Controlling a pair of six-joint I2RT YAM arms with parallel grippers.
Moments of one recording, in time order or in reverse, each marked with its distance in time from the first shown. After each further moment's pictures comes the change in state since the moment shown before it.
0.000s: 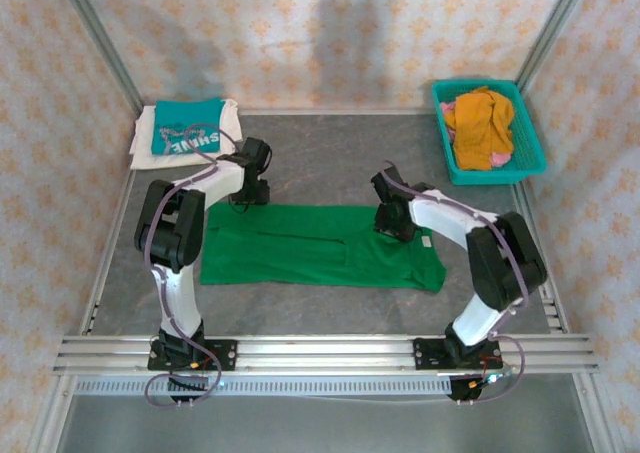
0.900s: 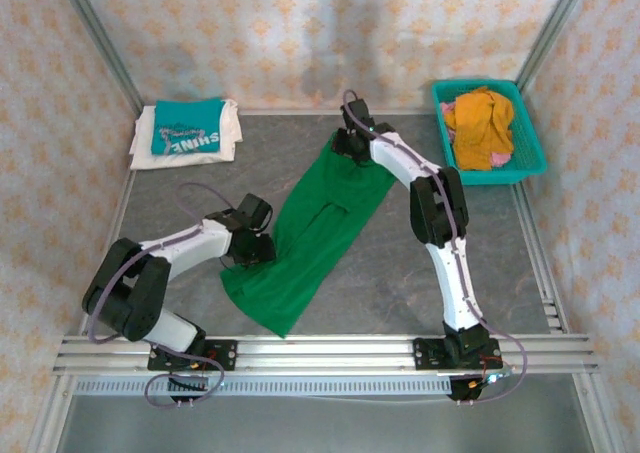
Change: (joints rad) left arm -0.208 -0.521 -0.597 0.061 0.234 -0.357; right arm -0.047 0.648 1.020 0.100 -0.090 -0.186
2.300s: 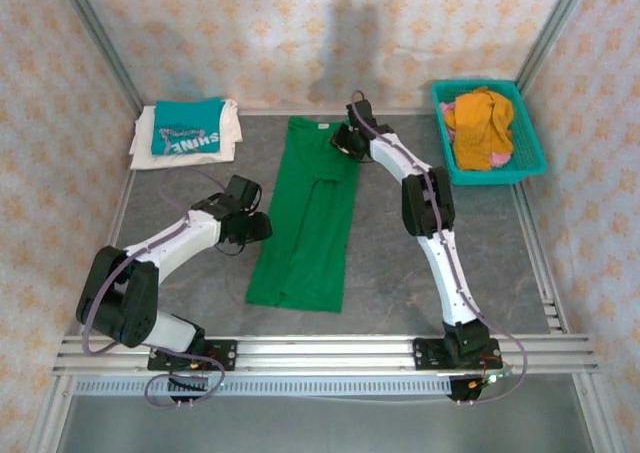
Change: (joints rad) left arm 0.095 -0.035 0.090 0.043 -0.024 0.075; right arm -0.053 0.322 0.330 0.046 -0.179 0.134
